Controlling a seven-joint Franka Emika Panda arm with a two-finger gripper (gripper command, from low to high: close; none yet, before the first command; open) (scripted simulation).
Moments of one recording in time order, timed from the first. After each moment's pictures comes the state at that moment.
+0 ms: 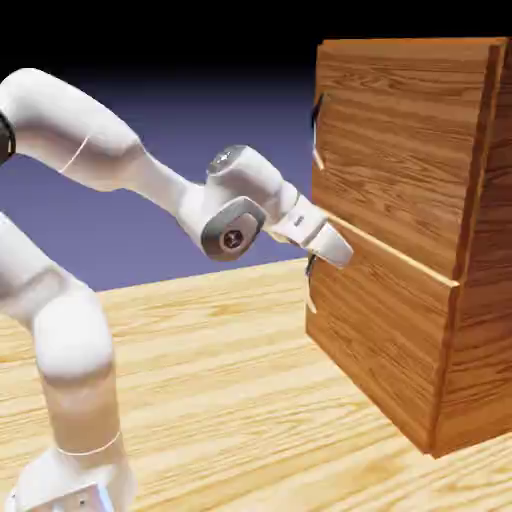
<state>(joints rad) -0.05 -0.60 0.08 -2.77 0.11 3.05 0.86</state>
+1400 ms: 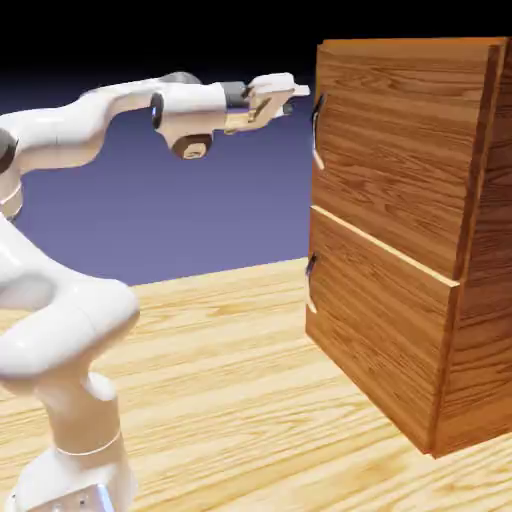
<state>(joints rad) -0.94 -1.02 1.24 -2.09 1.90 3.22 2.69</state>
